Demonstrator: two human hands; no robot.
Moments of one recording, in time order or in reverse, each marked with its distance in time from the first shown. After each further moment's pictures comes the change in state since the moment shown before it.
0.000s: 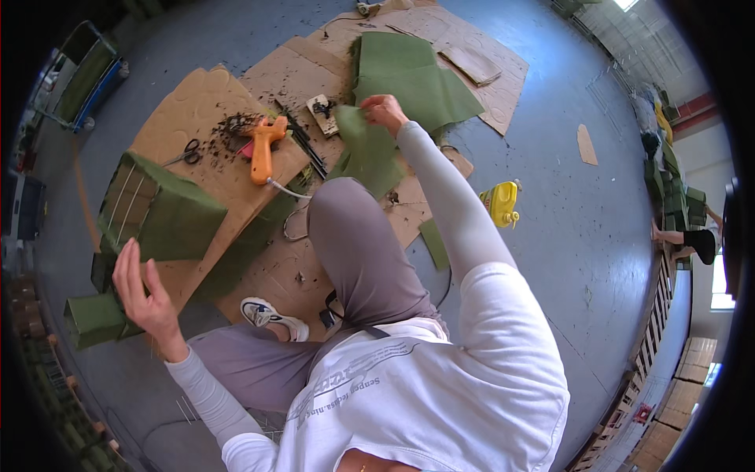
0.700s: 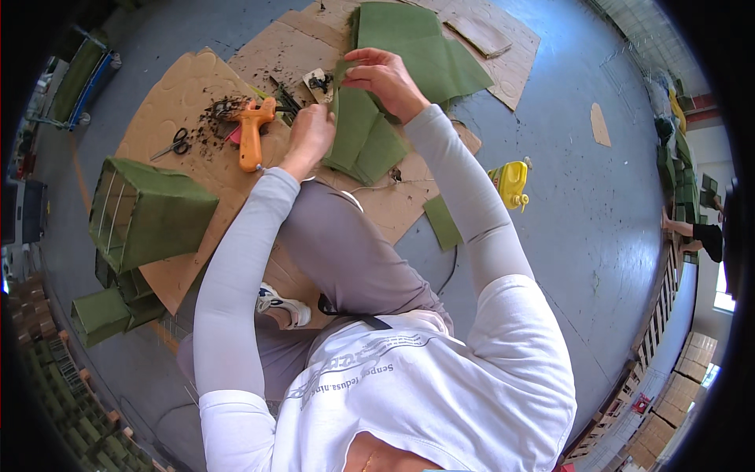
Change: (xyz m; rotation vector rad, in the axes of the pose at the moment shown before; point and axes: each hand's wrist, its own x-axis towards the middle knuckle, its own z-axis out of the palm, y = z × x) left_hand 0.058 0.141 0.297 -0.388 -0.763 -0.184; right_hand -0.054 -0.083 0.014 0.575 -0.130 -0.155
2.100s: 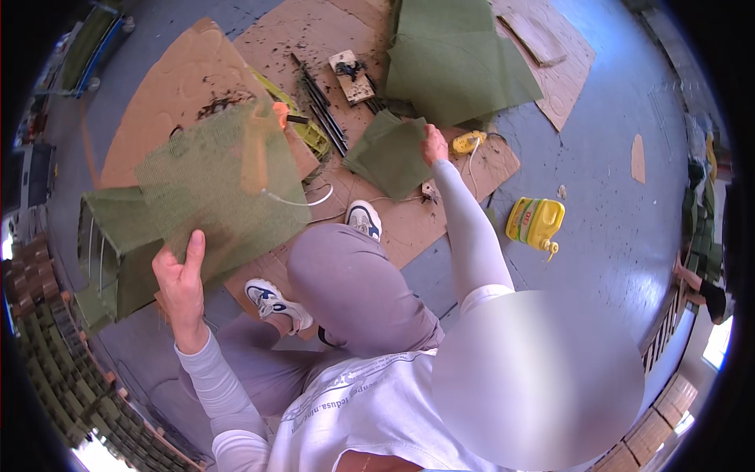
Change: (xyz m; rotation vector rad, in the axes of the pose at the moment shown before) left_hand -0.133 -0.044 -0.138 -0.508 0.345 -0.372; right_hand 0.021 0.304 -0.198 -1.277 0.345 0.069
